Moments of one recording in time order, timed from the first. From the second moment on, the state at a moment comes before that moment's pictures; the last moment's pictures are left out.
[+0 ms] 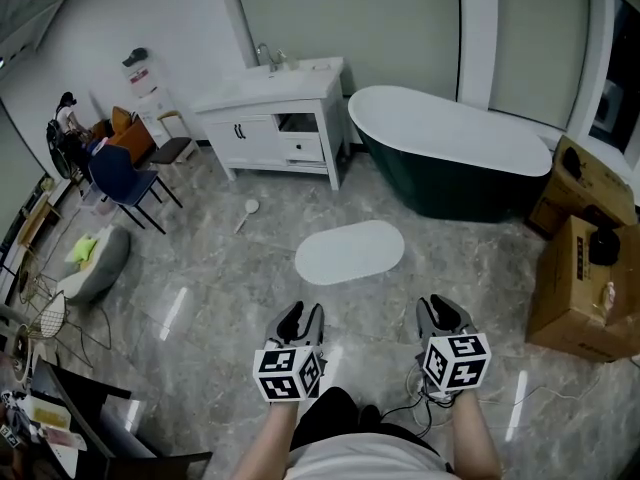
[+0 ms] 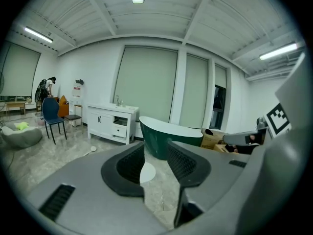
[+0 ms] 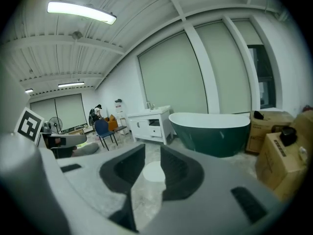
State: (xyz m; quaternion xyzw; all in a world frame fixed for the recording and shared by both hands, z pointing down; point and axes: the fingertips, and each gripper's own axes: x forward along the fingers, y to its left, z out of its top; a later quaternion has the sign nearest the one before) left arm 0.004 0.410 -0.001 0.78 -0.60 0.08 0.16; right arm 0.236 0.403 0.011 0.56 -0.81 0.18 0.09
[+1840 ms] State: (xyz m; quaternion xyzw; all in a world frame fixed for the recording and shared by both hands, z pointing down) left arm -0.120 0.040 0.070 0.74 -0.63 0.09 0.22; right arm 0.155 0.036 0.052 0.54 -0.80 0.22 0.16
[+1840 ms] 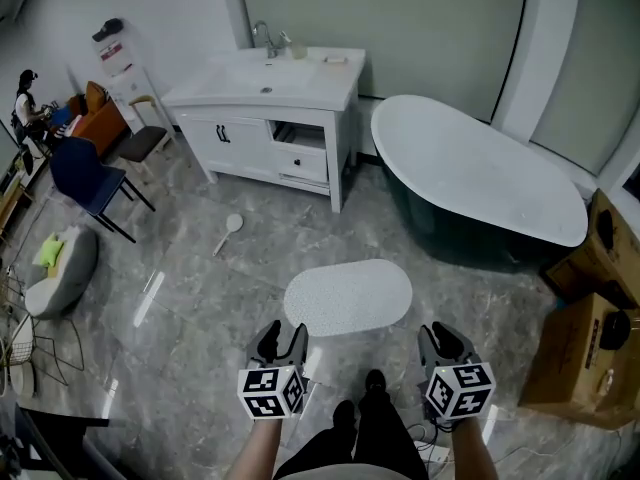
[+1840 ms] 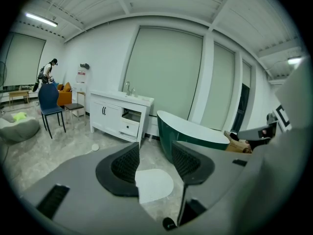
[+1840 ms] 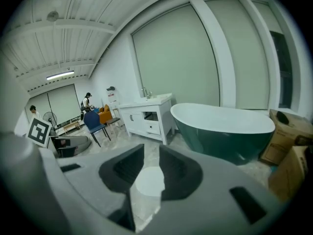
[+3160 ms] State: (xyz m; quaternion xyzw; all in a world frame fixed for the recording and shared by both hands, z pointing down) left arm -0.245 -0.050 0.424 0.55 -0.77 0.04 0.32; right arm -0.032 -0.172 0.414 0.30 -0.89 0.24 0.24
